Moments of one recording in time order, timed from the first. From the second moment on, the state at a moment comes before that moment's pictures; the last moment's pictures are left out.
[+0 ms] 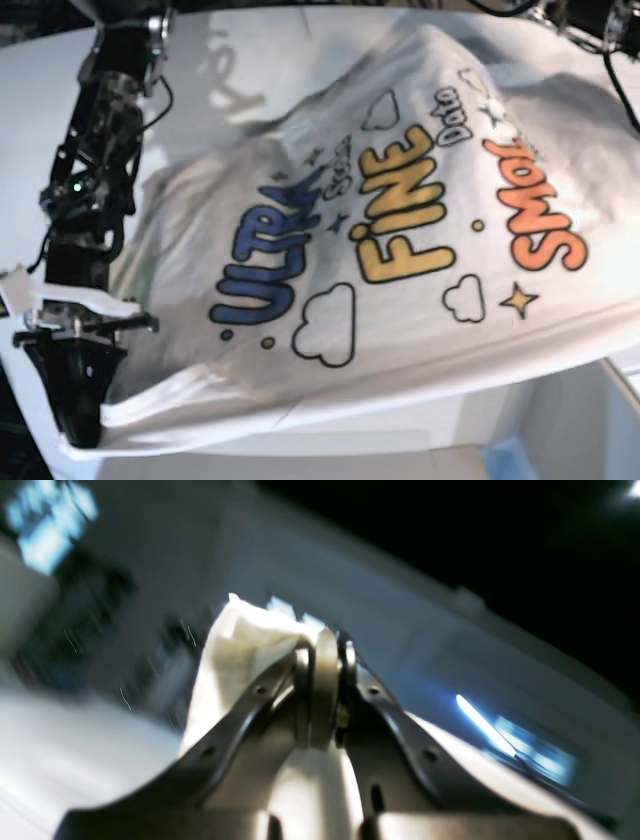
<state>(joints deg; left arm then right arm) -2.2 -20.3 -61.0 112.2 -82.0 -15.6 30.5 14.3 8.2 6.6 114.5 27.8 5.9 -1.2</state>
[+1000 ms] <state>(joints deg) -35.7 -17.8 -2.3 27.5 -46.9 -9.1 -0.6 46.1 9.5 4.4 31.6 -4.4 5.5 -2.6</state>
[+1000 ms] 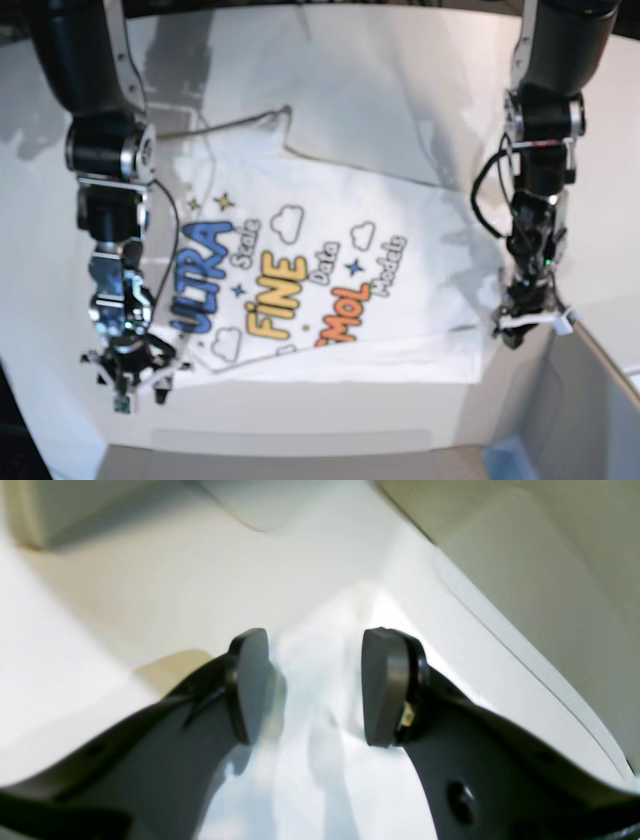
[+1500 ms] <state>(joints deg) -11.5 -22.2 -4.9 65.0 -47.3 -9.1 -1.2 25.7 7.3 4.9 57.4 -4.4 5.6 -3.1</state>
